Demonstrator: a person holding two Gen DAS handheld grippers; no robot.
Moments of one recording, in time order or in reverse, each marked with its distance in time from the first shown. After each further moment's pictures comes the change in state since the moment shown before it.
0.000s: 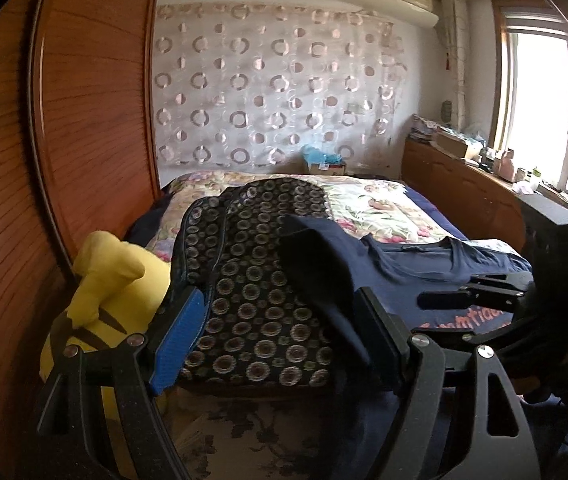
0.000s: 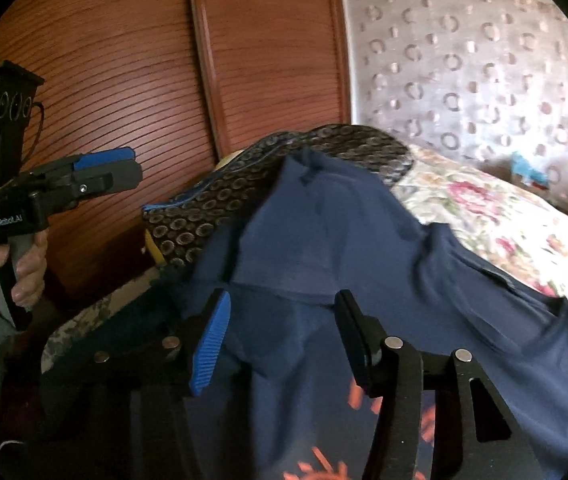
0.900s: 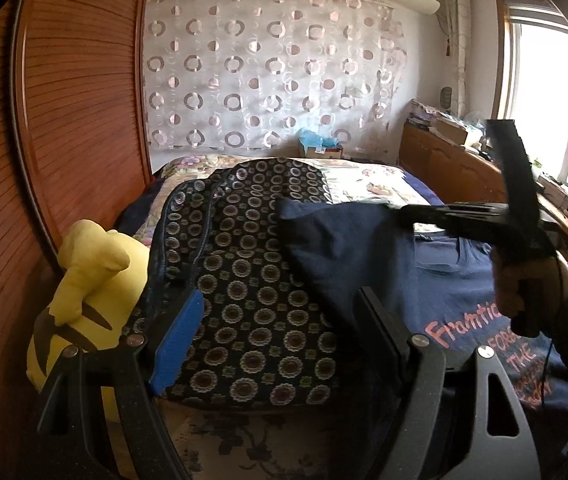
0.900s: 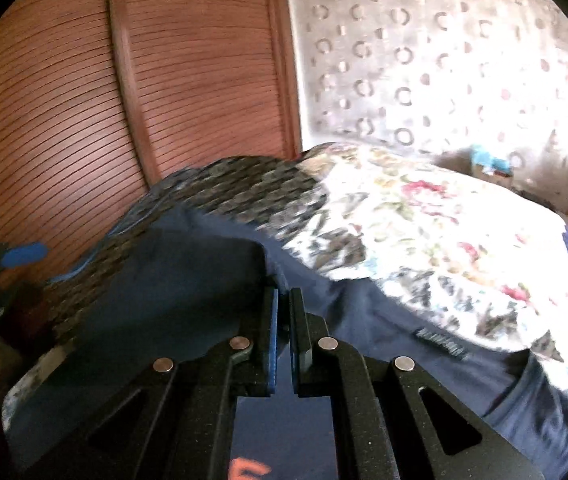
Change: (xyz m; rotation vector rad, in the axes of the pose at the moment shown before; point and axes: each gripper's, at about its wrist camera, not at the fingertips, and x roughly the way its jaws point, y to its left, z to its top) left arm 0.035 -0.005 0.001 0.003 0.058 -0.021; right arm 0.041 -0.108 0.057 0.145 -0.042 -0.181
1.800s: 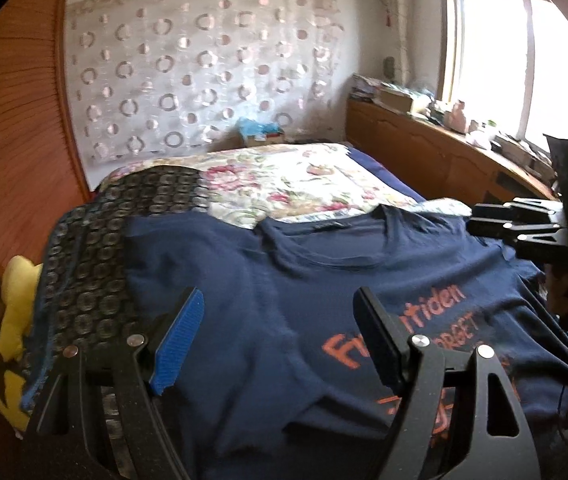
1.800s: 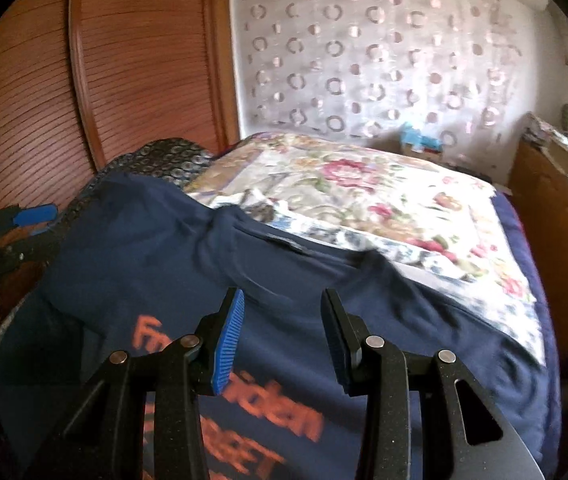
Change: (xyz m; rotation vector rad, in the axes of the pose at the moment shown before) left arm 0.027 -0.114 0.014 0.155 0.060 -0.147; right arm -0.170 -0.034 -0.074 0.042 0.033 -0.232
